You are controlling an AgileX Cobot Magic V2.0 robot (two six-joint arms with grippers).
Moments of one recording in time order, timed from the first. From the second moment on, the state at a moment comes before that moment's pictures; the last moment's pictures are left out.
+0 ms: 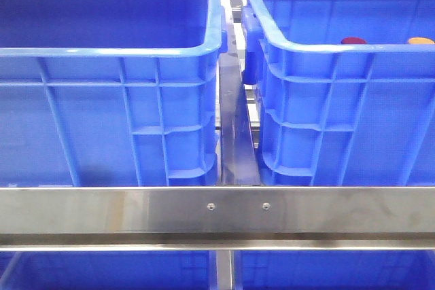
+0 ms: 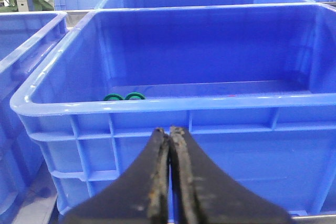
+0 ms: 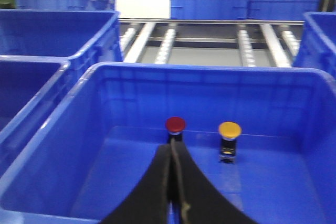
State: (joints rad) left arm -0.04 0.00 -0.01 0.14 0.06 -0.17; right arm 0.01 0.36 -0.48 0.34 0.22 -0.32
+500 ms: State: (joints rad) left arm -0.04 0.00 -0.01 0.14 0.06 -0.17; right arm 0.01 0.19 -0.34 0.12 0.13 -0.05
